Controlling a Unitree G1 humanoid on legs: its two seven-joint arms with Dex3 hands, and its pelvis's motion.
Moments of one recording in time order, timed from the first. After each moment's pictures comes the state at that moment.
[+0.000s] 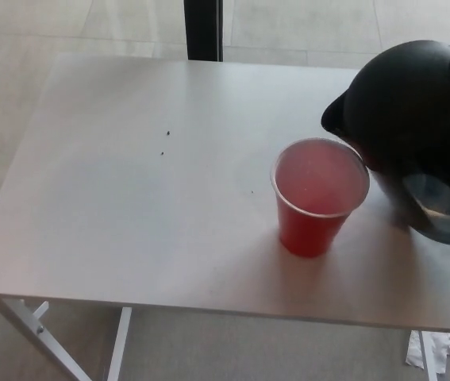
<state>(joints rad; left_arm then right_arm) -0.05 0.69 0.76 1.07 -0.50 0.05 -0.40 -0.42 -0.60 -0.17 0.02 -0.52 -0.06 0.26</state>
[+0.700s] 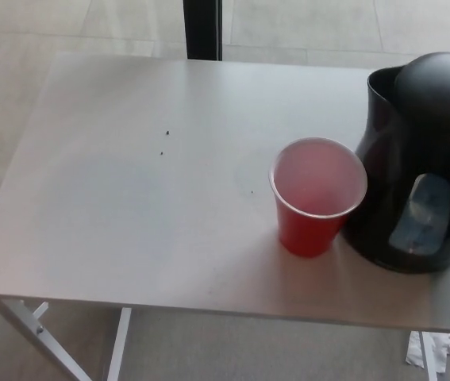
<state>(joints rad) -0.04 0.69 0.76 1.07 -0.50 0.05 -0.40 -0.29 -0.31 -0.45 0.01 -0.30 0.20 0.24</state>
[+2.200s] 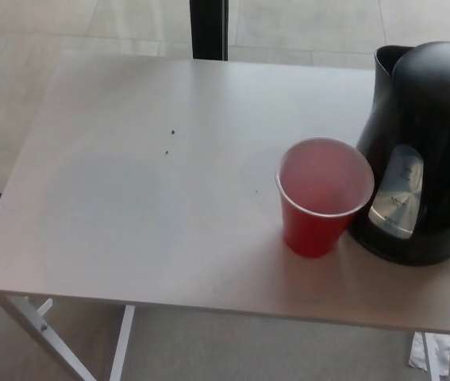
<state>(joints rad) -0.02 0.69 0.78 1.08 -0.52 0.04 -0.41 0.01 -0.70 -0.56 0.10 0.14 0.16 0.56</state>
